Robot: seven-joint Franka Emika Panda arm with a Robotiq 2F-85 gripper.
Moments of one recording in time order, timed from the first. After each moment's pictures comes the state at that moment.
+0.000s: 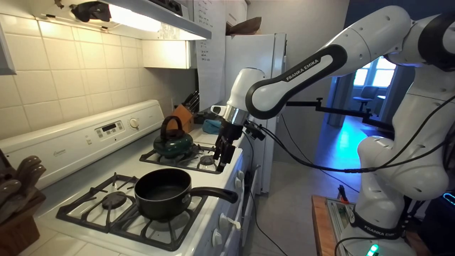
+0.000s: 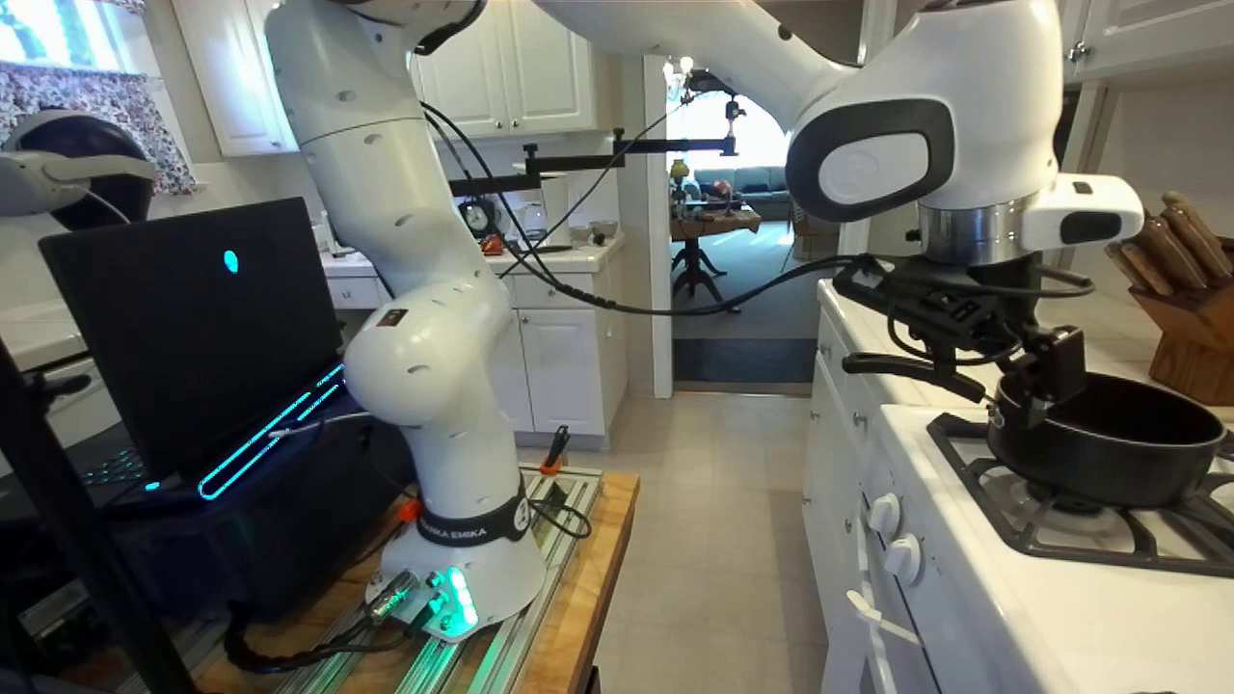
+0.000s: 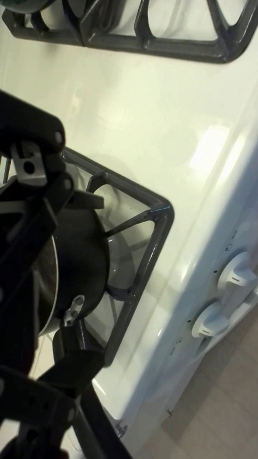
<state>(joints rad) 0.20 -0.19 -0.11 -2.41 0.25 2.51 -0.60</state>
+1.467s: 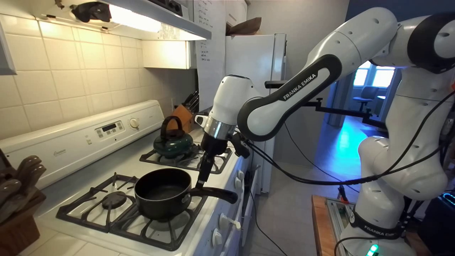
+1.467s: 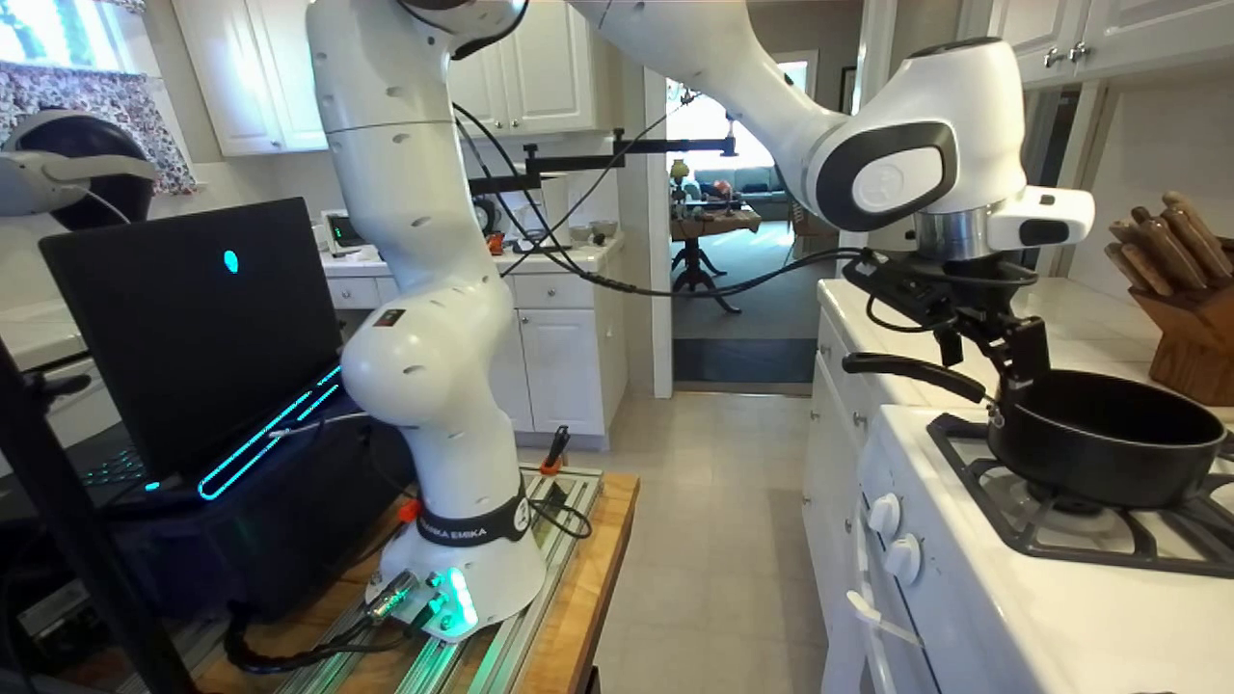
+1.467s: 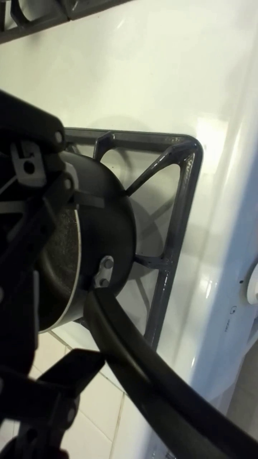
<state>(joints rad) 0.17 -0.05 0.08 -2.33 0.10 2.60 -0.12</state>
